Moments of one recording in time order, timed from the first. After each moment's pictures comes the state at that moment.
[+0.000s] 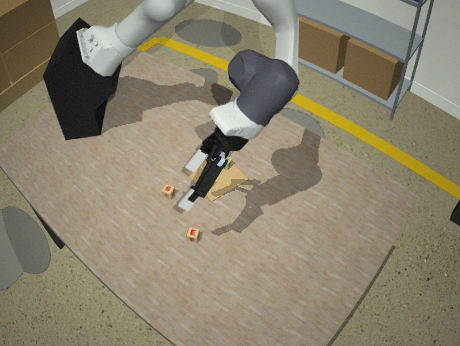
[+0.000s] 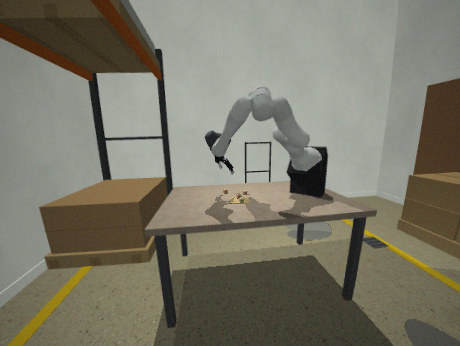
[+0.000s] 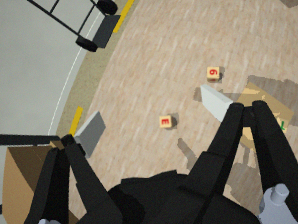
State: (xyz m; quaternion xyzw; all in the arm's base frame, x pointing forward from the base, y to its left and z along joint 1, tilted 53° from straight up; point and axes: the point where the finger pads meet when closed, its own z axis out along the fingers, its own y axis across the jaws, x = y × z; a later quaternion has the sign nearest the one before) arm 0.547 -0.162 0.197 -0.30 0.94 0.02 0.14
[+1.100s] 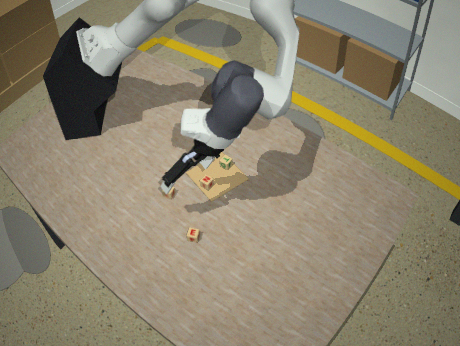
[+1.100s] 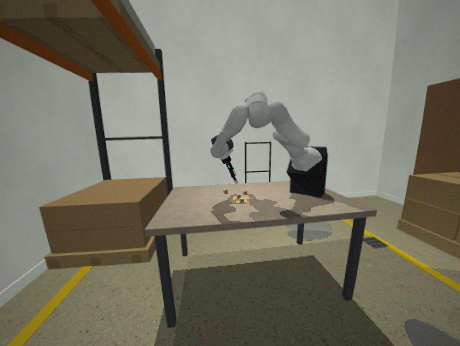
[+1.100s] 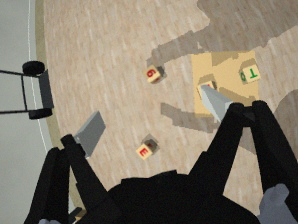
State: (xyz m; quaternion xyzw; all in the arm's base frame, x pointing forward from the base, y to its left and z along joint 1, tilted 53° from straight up) arm 0.511 -0.073 0.148 -0.04 0.97 0.24 0.09
